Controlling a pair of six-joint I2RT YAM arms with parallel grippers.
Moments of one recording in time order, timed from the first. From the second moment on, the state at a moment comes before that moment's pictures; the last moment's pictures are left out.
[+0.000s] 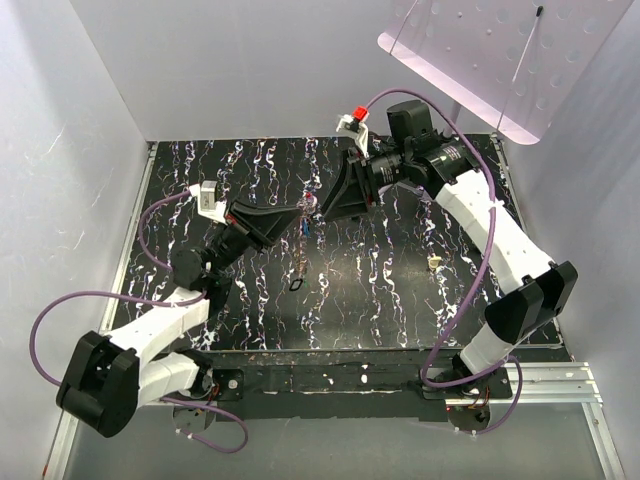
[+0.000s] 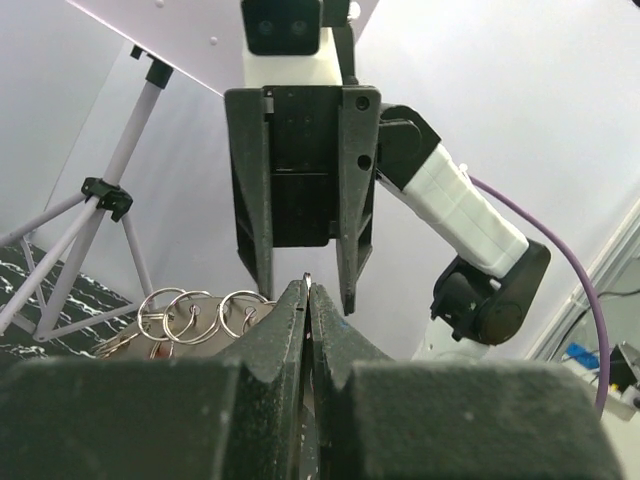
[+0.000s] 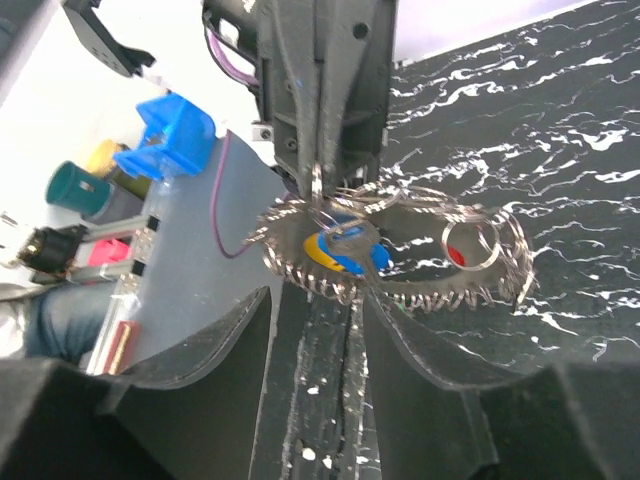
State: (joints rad) left arm -0.48 1.10 0.50 1.34 0.46 -1.02; right arm 0.55 1.62 1.80 -0.74 -1.28 -0.01
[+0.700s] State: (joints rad) left arm -0.29 1.07 1.05 -0.33 0.35 -0.24; right arm 0.54 1.49 1.49 -0.98 -1.03 -0.43
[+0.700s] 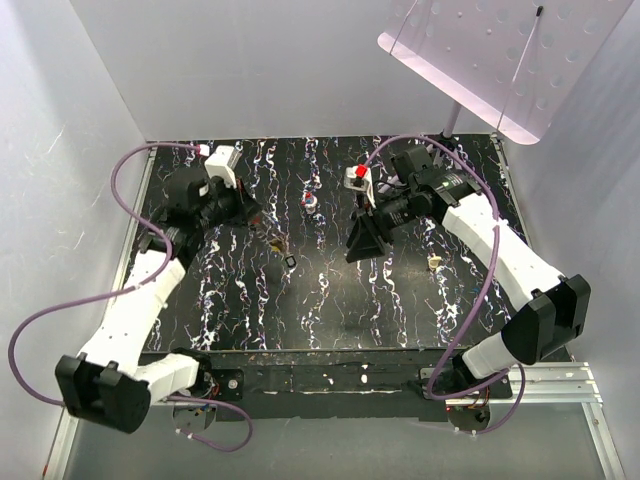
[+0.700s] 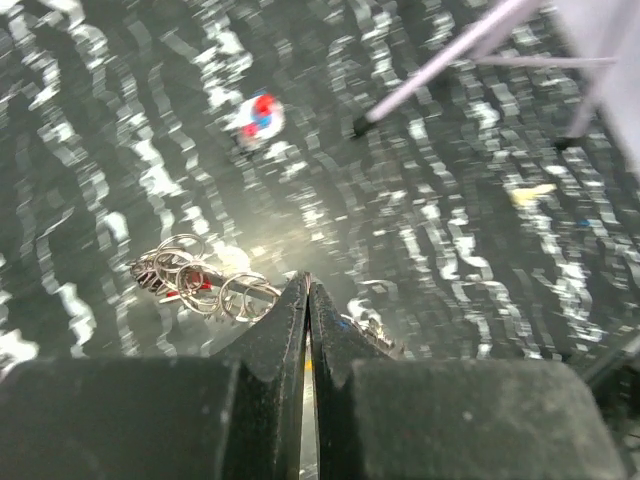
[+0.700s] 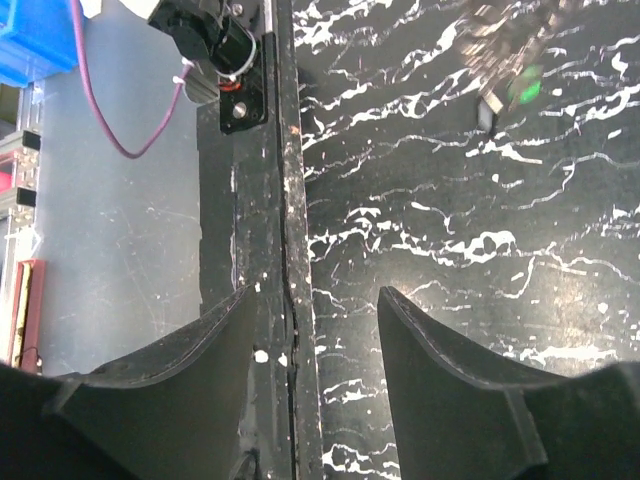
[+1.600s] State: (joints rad) left arm 0.15 1.87 1.60 -0.49 0.21 -0.16; right arm 0.45 1.38 1.32 -0.92 -1.01 -0.44
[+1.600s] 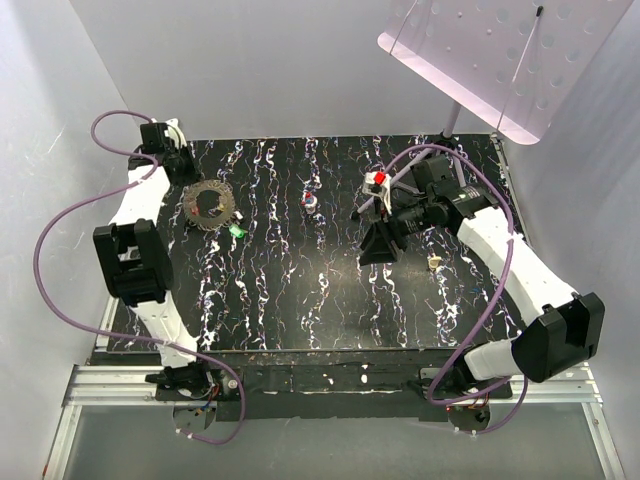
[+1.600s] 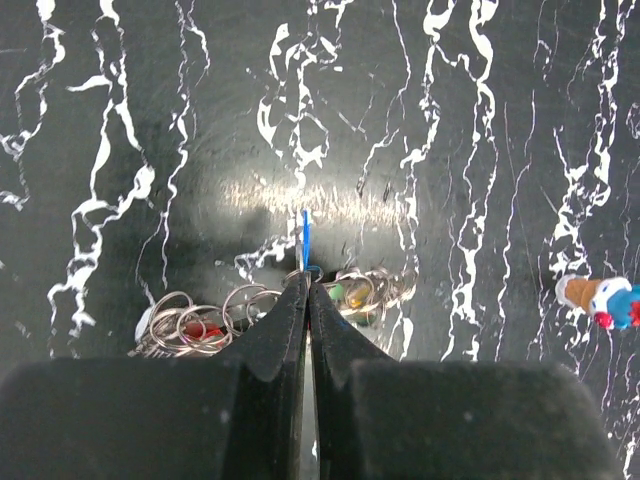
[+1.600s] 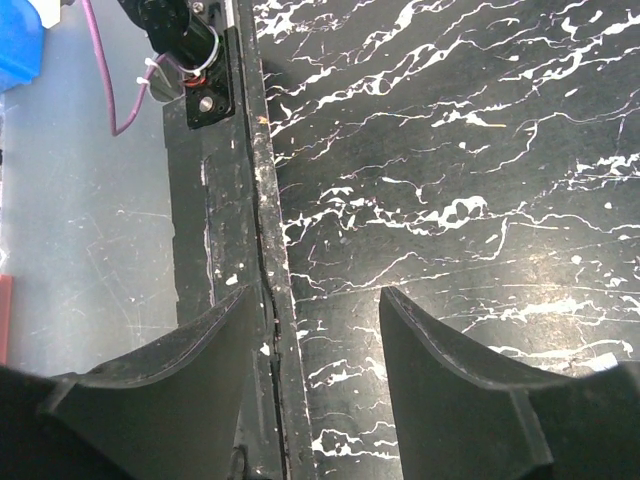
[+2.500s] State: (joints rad) left arm 0.20 1.07 1.18 -0.22 0.37 -0.37; right arm 0.19 1.05 1.14 -0.95 -1.00 -0.50
